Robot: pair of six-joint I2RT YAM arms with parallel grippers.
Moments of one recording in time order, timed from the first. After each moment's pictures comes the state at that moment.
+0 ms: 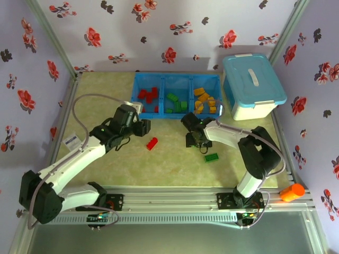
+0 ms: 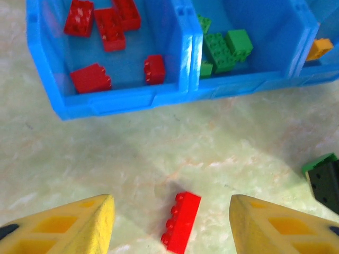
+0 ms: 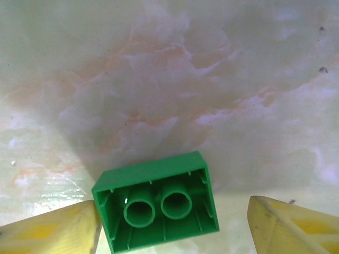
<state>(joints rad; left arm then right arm) -0.66 1.15 0.90 -0.47 -0.14 -0.36 0.69 1.69 1.01 -0.71 0.18 0.66</state>
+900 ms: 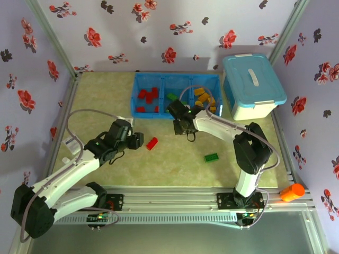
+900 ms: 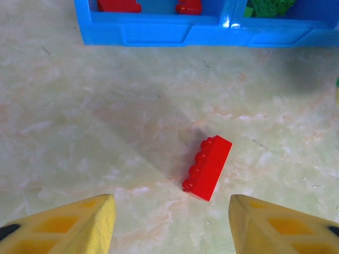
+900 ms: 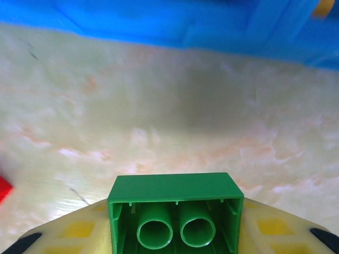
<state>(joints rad) -0.67 1.00 0.70 -0.50 -0.16 -0.47 0.77 1.79 1.38 -0.82 0.22 0.59</state>
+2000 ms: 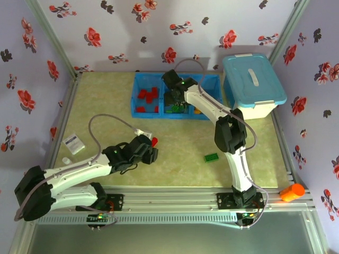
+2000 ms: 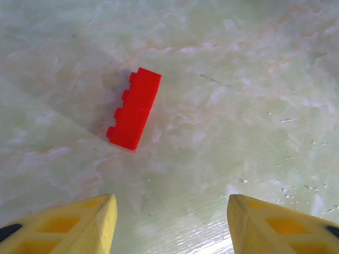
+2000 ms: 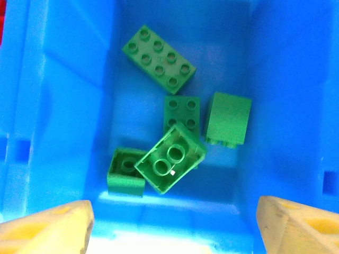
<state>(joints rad) -1.01 1.12 0.66 -0.43 -0.27 -0.59 0.65 2.17 2.00 -0.96 0.22 0.48</state>
